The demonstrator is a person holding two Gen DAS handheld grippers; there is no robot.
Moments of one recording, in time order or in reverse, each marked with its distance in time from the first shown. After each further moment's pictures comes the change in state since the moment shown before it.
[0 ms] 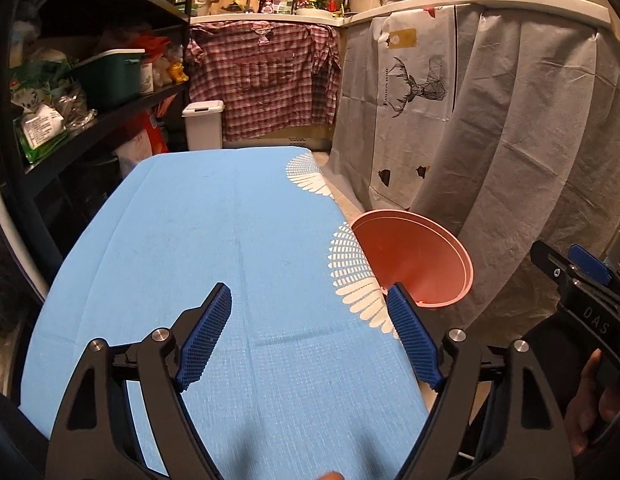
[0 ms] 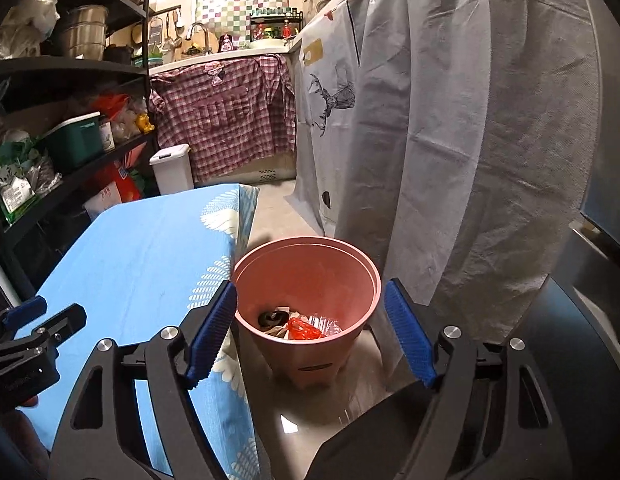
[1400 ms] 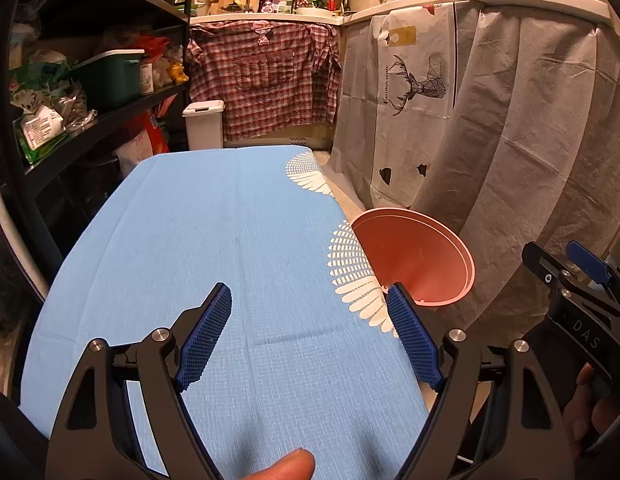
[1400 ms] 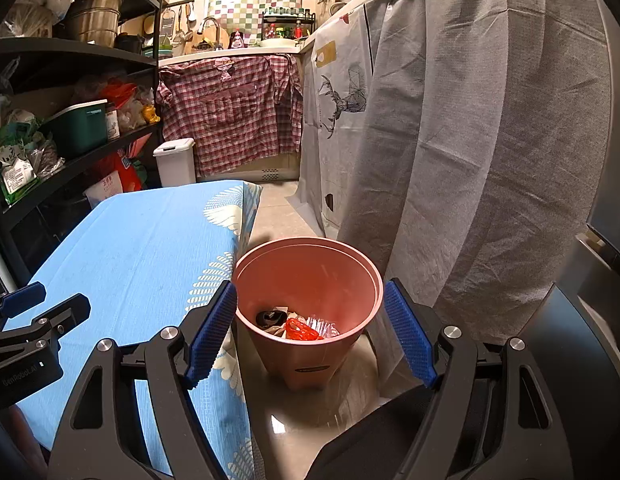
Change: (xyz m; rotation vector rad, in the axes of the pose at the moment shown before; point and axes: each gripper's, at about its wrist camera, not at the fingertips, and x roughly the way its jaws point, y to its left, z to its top) left arm 0.002 -0.007 -0.002 0.009 0.002 0.011; right arm -0.001 0.008 -0.001 -0.053 -0.016 -0.002
